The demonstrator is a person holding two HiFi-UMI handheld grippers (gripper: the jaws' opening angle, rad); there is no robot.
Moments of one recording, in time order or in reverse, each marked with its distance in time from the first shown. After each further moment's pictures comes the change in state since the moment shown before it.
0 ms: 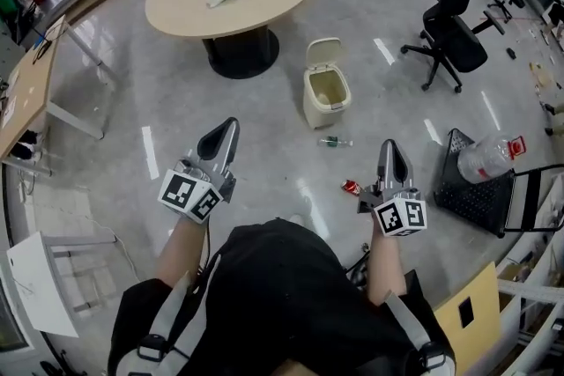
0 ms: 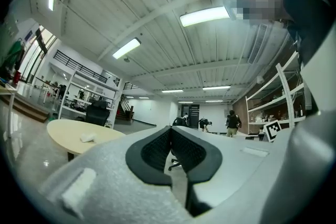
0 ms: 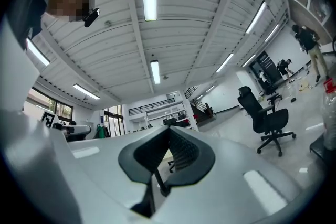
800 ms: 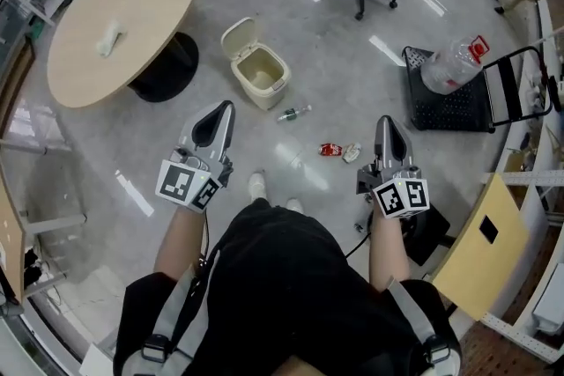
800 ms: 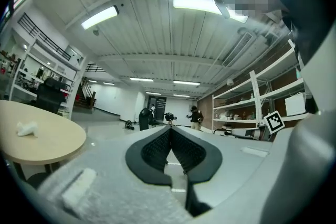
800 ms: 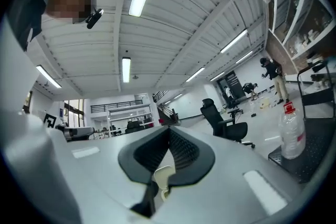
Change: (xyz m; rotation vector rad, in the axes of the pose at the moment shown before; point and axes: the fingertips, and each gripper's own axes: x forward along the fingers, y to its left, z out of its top) left arm 0.198 -0.034 -0.063 -0.038 0.107 -0.423; right arm -0.020 -0.095 0.018 -0.053 -0.047 -0.410
